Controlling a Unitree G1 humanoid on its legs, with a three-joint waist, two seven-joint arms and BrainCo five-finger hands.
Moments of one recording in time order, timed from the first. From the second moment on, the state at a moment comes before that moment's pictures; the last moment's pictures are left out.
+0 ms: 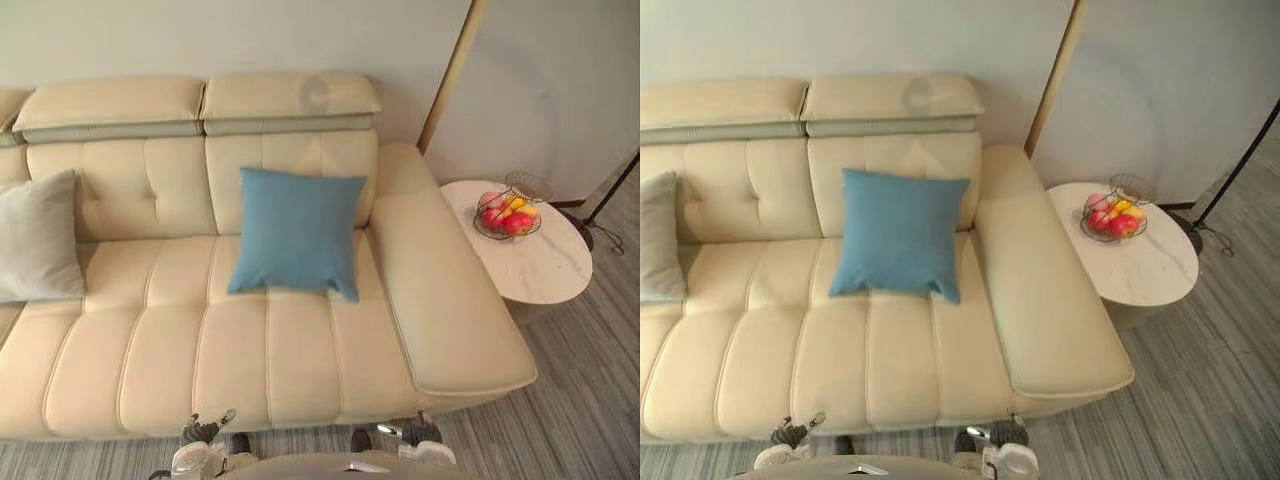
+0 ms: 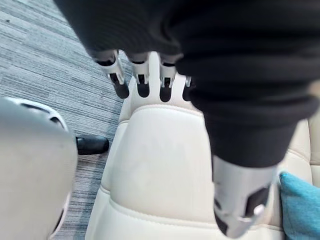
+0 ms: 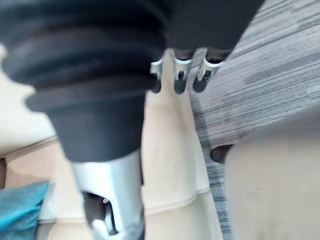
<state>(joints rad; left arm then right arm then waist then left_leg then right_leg) 0.09 -0.04 0.37 1.00 0.07 -0.02 0.17 0.13 0.02 -0.30 0.89 -0.14 0.01 -0.18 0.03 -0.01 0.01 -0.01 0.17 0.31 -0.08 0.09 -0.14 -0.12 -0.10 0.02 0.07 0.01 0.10</state>
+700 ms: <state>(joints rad) 0.03 -0.05 0.36 0.95 0.00 -0.02 0.24 -0.05 0.03 -0.25 0.93 -0.15 0.03 -0.20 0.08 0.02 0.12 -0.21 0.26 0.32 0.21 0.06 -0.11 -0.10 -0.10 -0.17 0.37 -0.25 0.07</state>
